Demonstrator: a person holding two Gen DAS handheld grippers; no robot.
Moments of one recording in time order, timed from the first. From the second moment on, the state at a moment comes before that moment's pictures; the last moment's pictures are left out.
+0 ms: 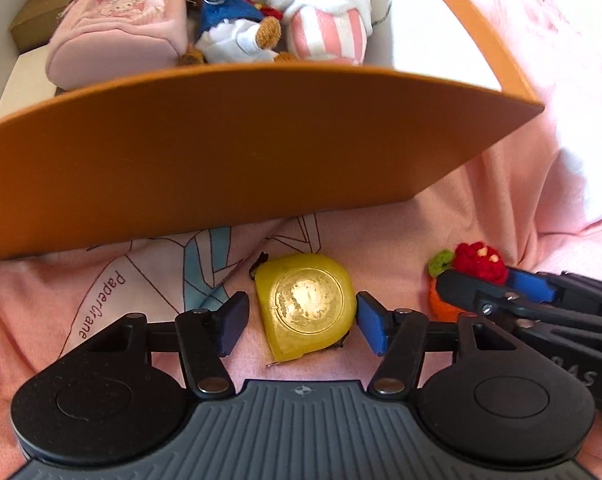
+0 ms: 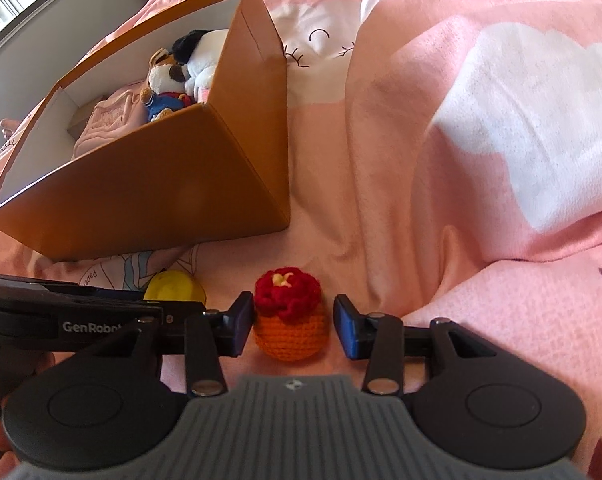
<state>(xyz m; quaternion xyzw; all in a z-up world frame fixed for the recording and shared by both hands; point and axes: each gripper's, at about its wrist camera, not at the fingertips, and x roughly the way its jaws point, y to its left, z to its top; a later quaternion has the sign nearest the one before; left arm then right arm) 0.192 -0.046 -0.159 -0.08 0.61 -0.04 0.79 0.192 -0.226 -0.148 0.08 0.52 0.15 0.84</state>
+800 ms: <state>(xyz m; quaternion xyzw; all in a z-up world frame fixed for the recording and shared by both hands) 0.148 -0.025 -0.115 -0.05 0.57 -0.08 0.82 0.183 -0.220 -0.126 0.03 0.49 0.15 0.86</state>
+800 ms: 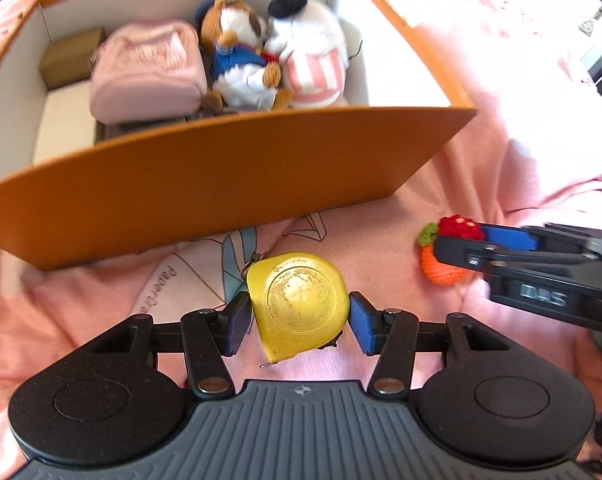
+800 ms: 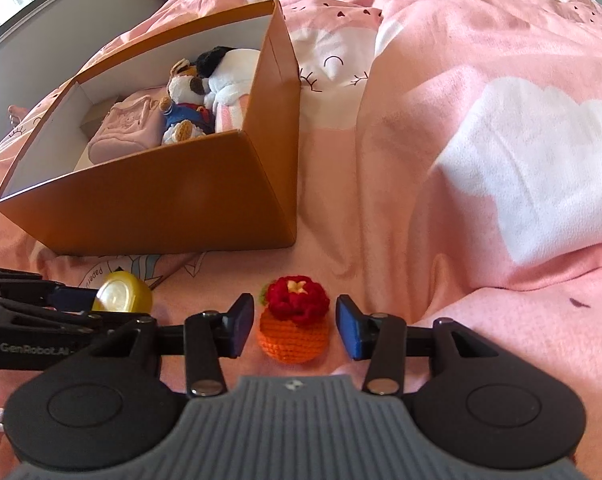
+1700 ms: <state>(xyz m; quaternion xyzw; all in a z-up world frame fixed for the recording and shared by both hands) 0.130 -0.014 0.006 -0.06 0.43 -0.14 0.89 0.153 -0.212 -0.015 0.01 0.38 0.22 0.90</state>
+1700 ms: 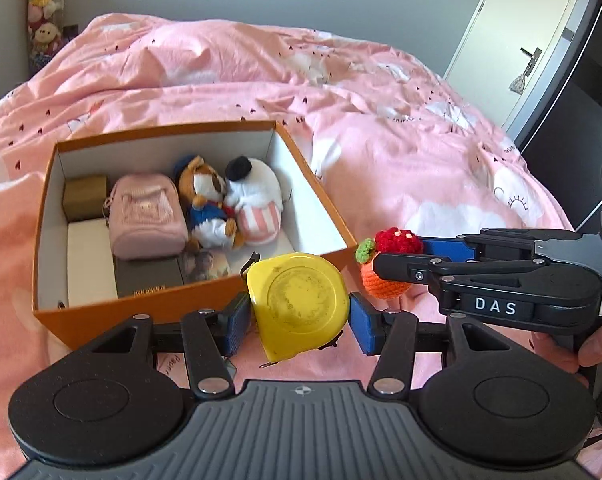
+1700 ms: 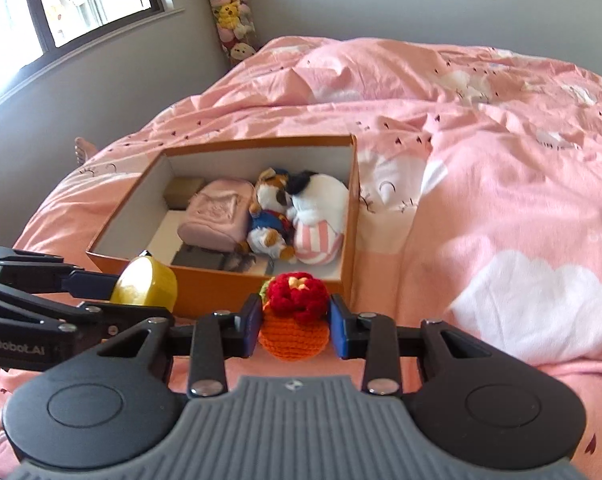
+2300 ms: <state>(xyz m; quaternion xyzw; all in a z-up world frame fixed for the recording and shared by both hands) 0.218 0.014 -0.004 0.03 0.48 -0.23 0.85 0.242 -0.152 0.021 -0.12 0.40 0.31 0.86</state>
